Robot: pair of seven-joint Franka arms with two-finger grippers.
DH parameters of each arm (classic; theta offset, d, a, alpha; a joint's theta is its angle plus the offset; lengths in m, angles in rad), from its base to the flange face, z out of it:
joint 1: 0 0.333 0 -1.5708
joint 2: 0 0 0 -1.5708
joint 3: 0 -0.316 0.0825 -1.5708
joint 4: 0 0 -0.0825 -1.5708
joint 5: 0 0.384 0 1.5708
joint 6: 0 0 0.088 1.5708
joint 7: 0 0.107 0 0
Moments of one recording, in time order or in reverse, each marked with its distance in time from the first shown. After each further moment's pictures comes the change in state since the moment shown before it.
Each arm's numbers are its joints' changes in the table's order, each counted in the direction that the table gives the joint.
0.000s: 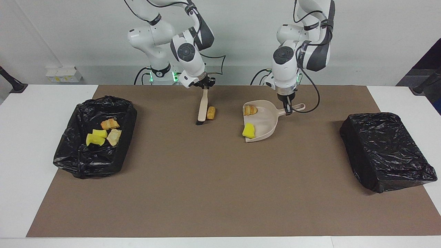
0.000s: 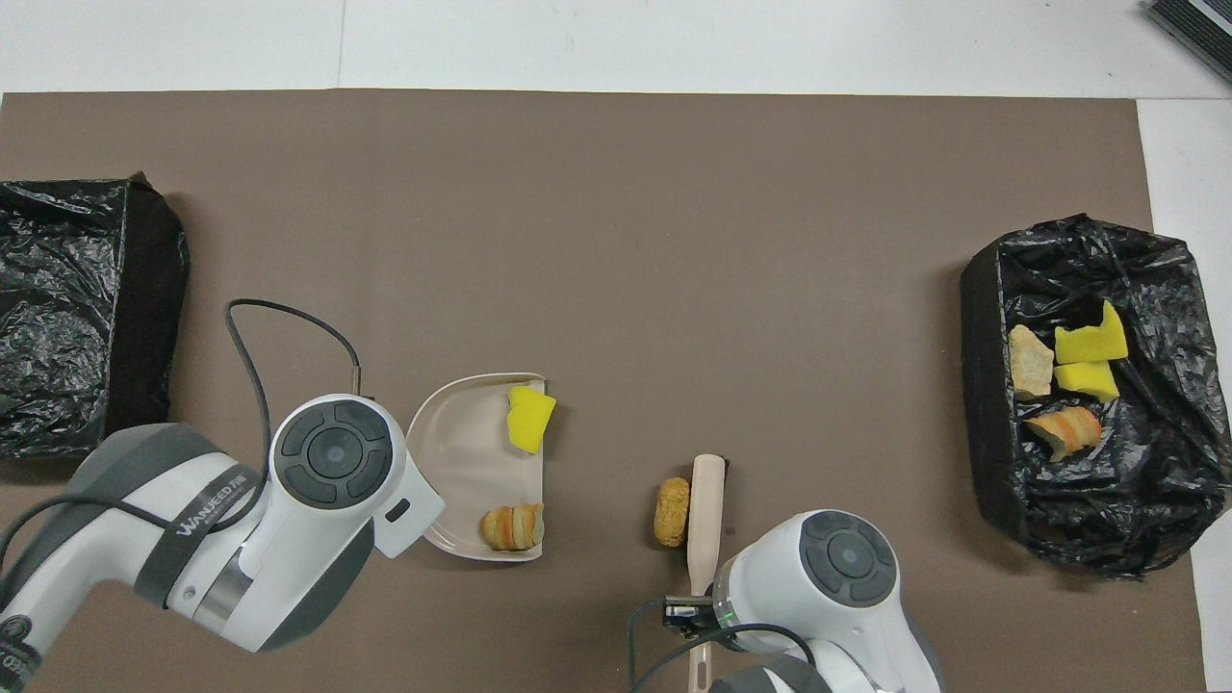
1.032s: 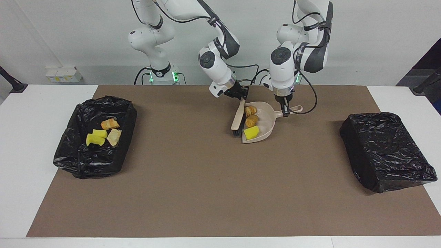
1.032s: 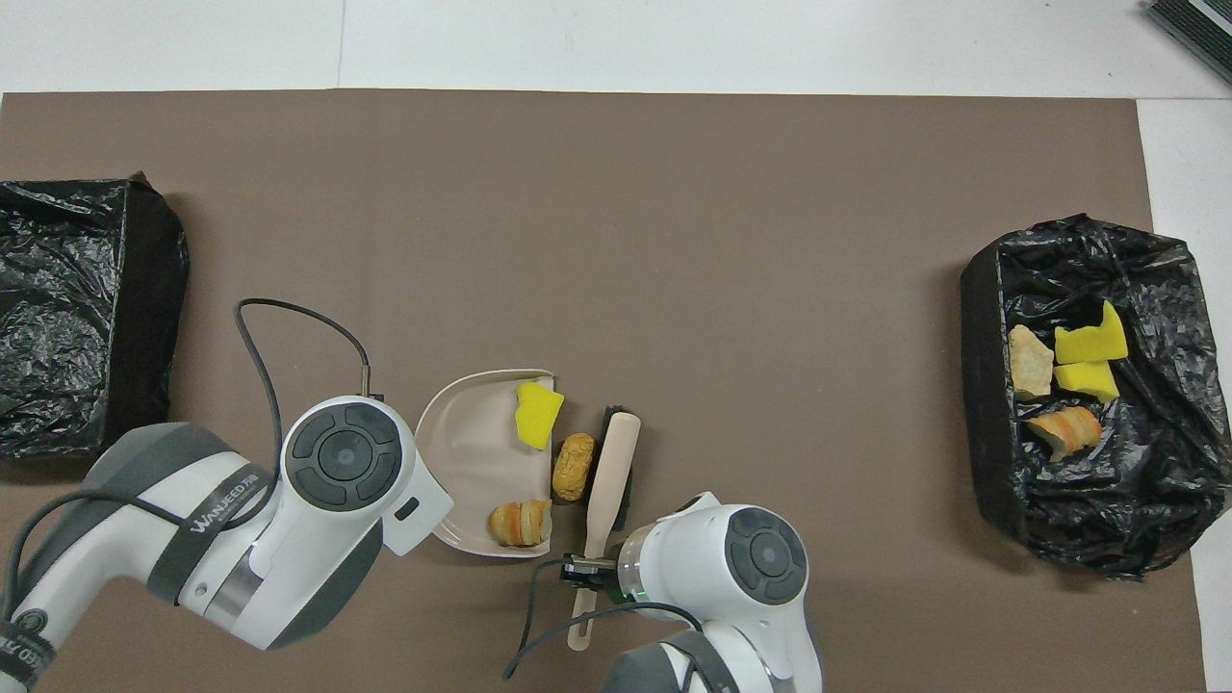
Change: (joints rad) left arm -0.003 0.007 -0.001 0.000 0.000 0.012 -0.005; right arm 0.191 0.326 -0.001 0.294 0.322 0.391 0.000
